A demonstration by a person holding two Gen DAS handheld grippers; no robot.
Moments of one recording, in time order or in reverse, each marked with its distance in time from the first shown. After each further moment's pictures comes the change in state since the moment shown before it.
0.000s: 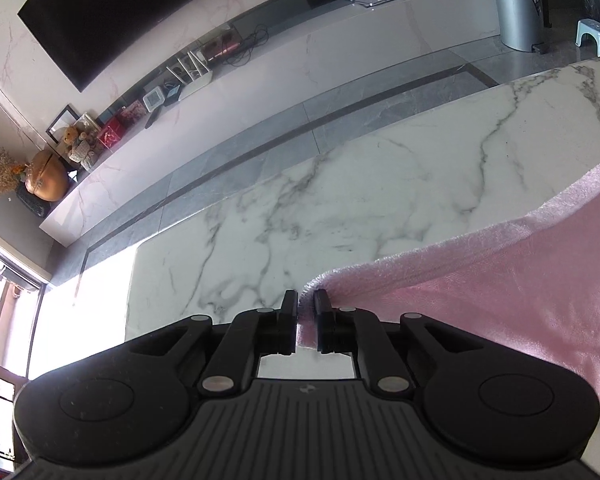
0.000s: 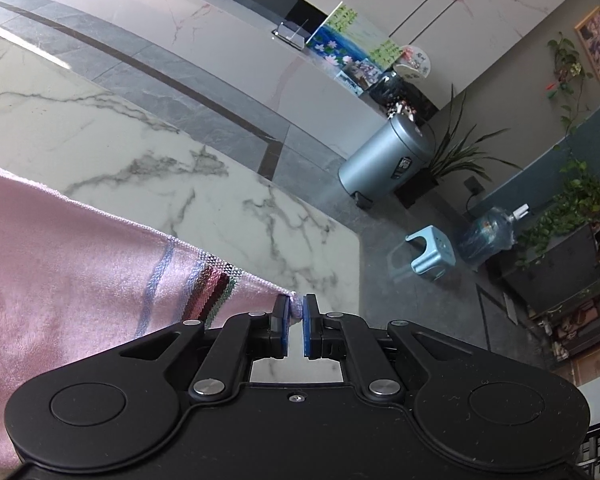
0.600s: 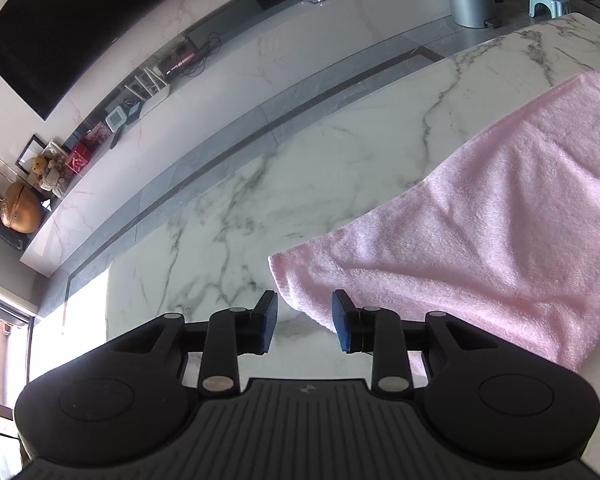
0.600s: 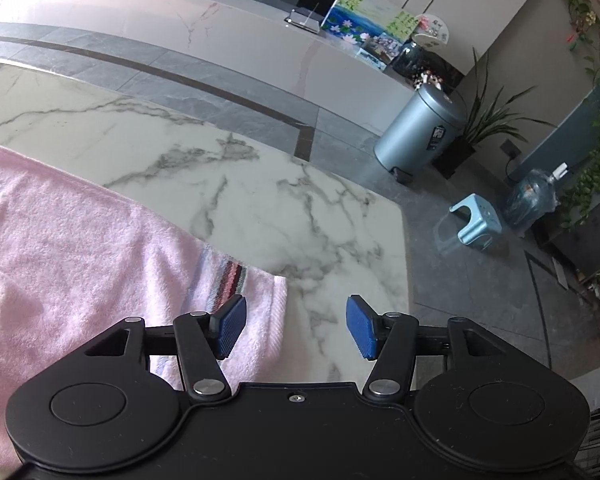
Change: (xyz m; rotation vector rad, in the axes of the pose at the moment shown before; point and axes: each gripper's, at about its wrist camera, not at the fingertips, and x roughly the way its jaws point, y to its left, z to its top) left arm -0.028 -0.033 -0.026 0.131 -0.027 -0.116; right arm -0.012 0.006 -0.029 0.061 0.021 0.189
